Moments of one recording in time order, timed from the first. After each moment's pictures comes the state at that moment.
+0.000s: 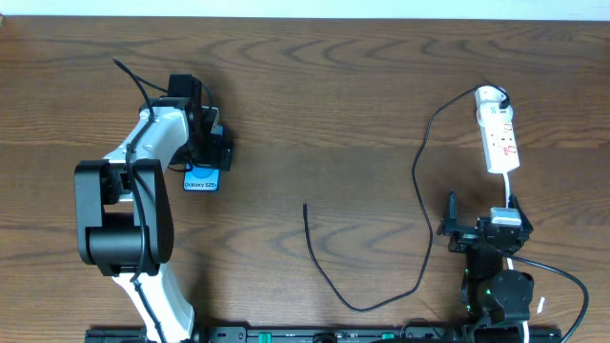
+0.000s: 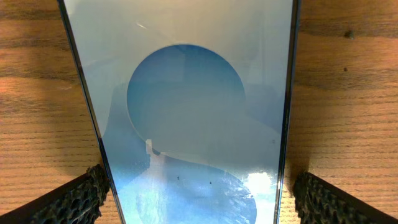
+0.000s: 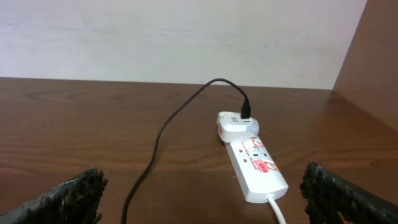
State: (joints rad) left arm 0.01 2.00 1.31 -0.78 0.00 0.11; right arm 0.06 0.01 0.01 -0.06 0.17 -0.06
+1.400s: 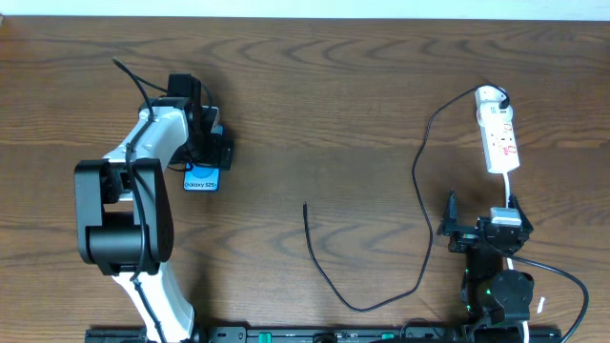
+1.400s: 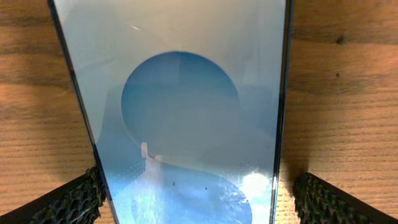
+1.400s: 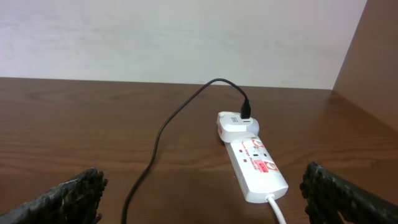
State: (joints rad) left arm 0.01 2.01 1.32 -0.77 0.02 0.12; right arm 0.06 0.01 0.01 -0.06 0.17 -0.06
